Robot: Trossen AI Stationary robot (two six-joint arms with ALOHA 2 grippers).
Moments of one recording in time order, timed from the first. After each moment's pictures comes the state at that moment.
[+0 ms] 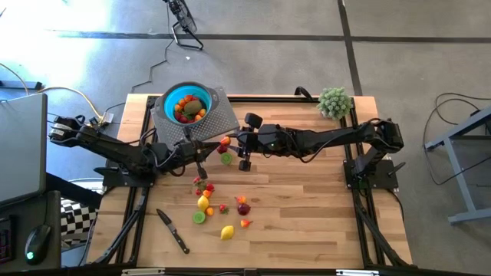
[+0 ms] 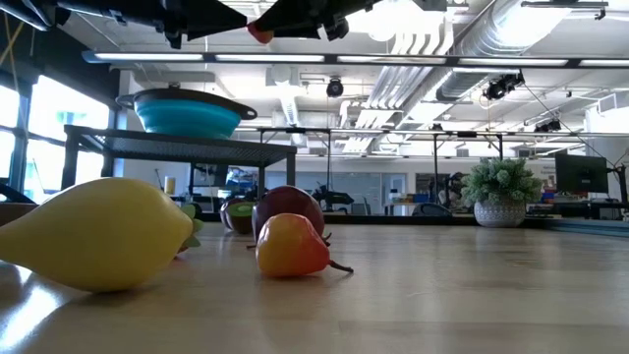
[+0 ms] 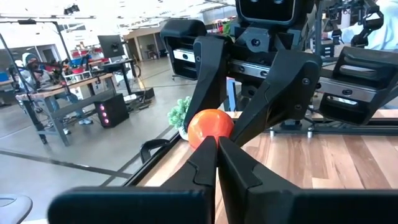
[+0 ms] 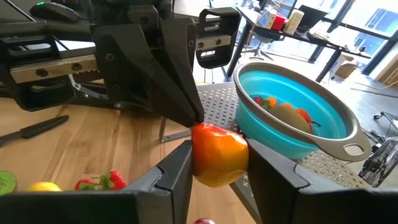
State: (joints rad) left arm -0.24 0.98 0.48 0.63 -0.64 0.20; right arm 0.01 1.70 1.32 0.12 0.23 -0.19
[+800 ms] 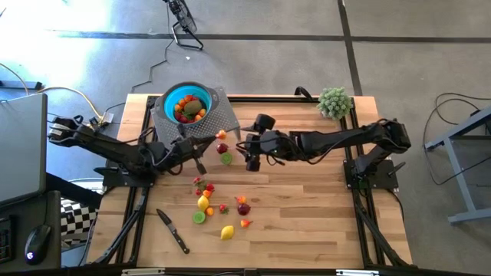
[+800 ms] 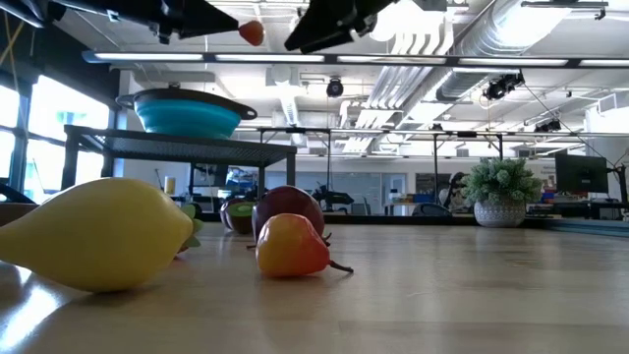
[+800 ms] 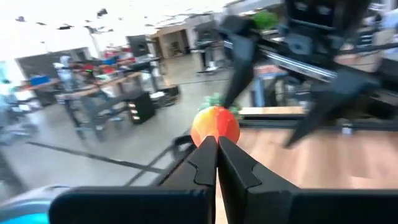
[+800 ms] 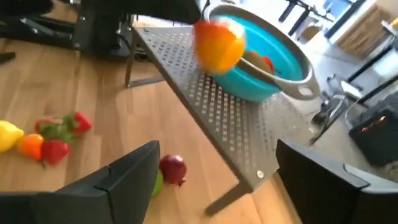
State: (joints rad) left arm -0.24 0.94 0.48 0.59 -0.77 0.27; right arm 0.06 1.64 1.32 -0.15 0.46 -0.17
